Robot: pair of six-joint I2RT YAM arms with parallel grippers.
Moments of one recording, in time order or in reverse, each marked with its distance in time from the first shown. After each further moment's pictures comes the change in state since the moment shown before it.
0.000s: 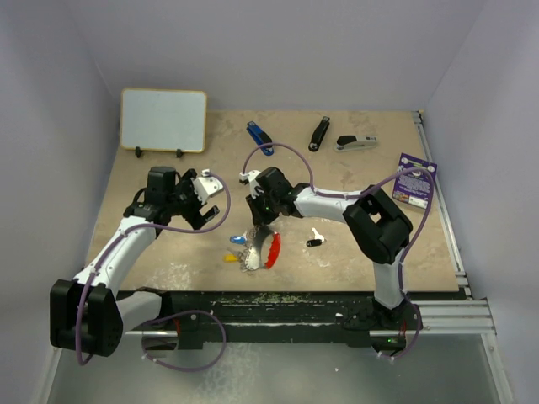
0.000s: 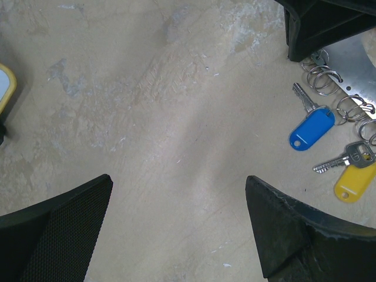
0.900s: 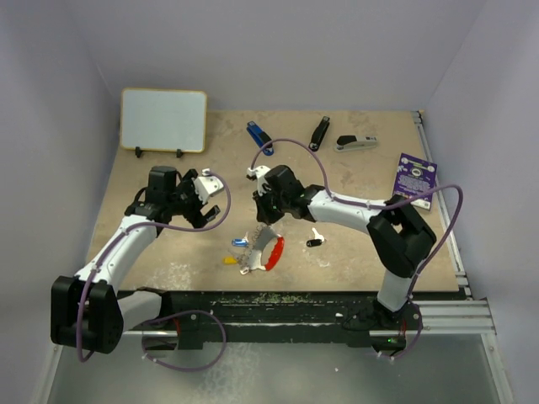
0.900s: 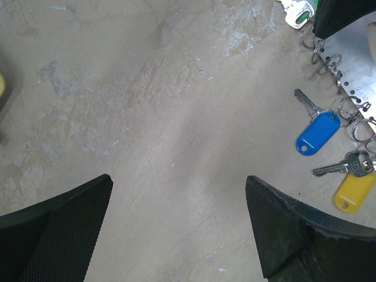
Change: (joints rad) left arm 0.000 0.017 0.000 0.010 0.020 -0.015; right arm 0.001 -0.162 -0.093 0.008 0.003 0.044
